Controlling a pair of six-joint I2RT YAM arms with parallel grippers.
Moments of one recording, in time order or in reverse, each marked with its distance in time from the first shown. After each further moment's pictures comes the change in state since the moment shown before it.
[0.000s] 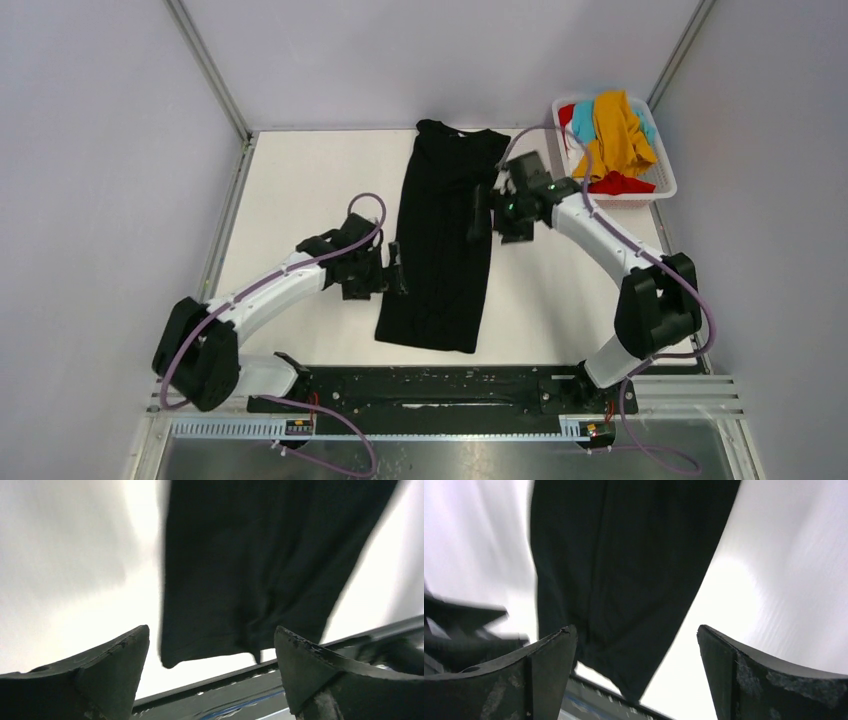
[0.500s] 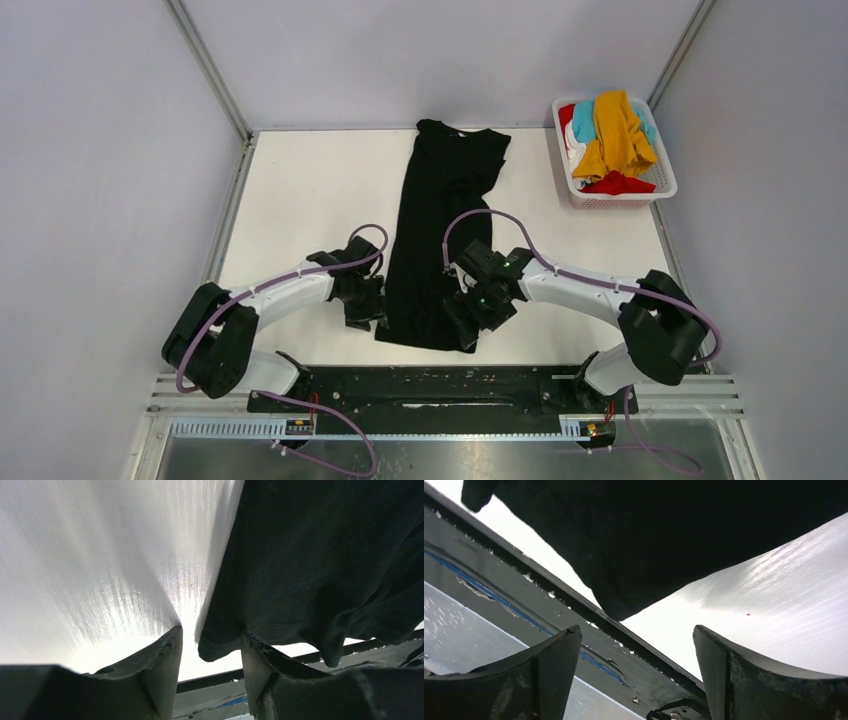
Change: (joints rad) left arm 0.006 0.106 -0.193 -0.027 0.045 -0.004; right arm 0.484 -0.131 -0.458 -0.043 0.007 -0.183
